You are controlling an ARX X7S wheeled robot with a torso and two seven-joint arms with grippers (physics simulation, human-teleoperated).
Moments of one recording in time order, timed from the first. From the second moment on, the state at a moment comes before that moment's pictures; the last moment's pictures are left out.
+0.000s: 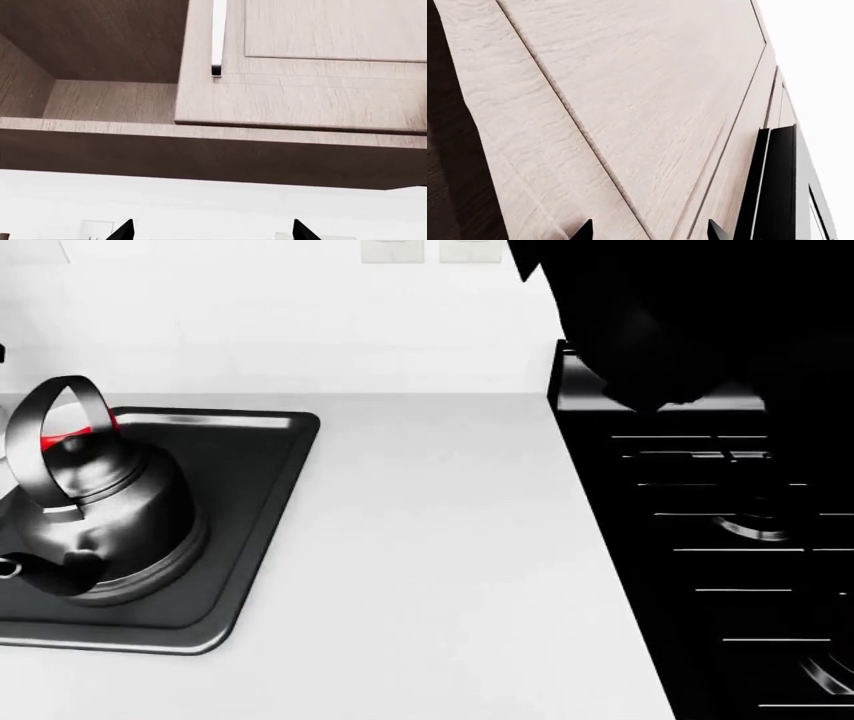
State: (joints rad) left arm -0.81 -0.63 -0.57 0.96 -1.29 -1.06 -0.60; right arm 2.02 0.21 -1.18 0.02 0.10 1.07 0.50
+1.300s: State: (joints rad) left arm -0.91 -0.70 -0.50 0.96 -1.46 -1.04 -0.77; right arm 1.32 0.87 0.05 -1.00 1.97 1.09 1.55
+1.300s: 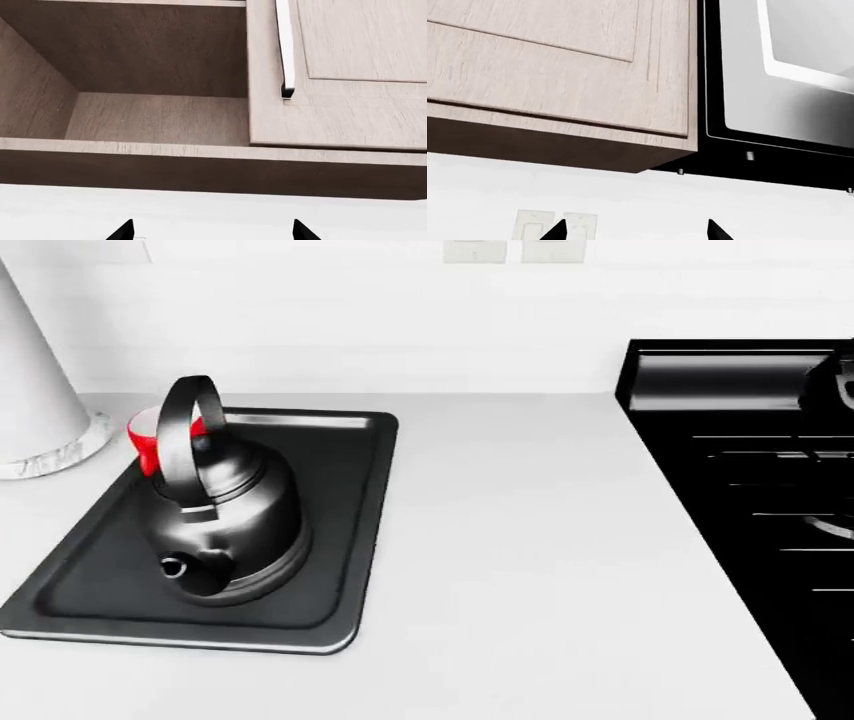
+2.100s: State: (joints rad) left arm -0.89 -0.70 -0.48 0.97 -1.44 -1.02 -0.76; right arm 1.16 0.76 0.27 -1.05 2.01 1.25 1.57
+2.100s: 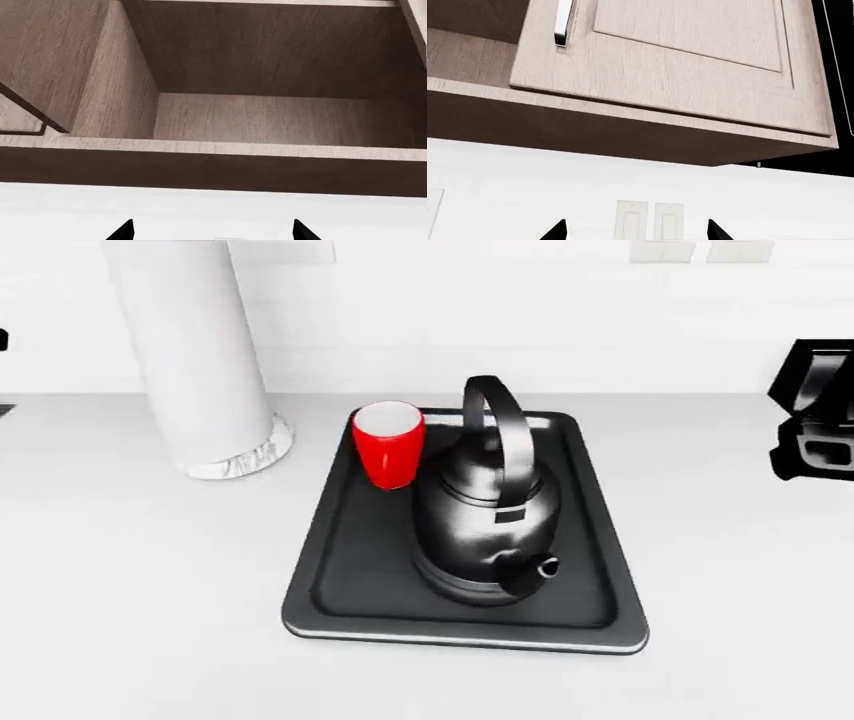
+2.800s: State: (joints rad) left arm -0.89 -0.71 -0.46 0.95 -1.40 -1.01 -0.77; right arm 1.13 0.73 0.29 -1.05 2.00 1.28 1.57
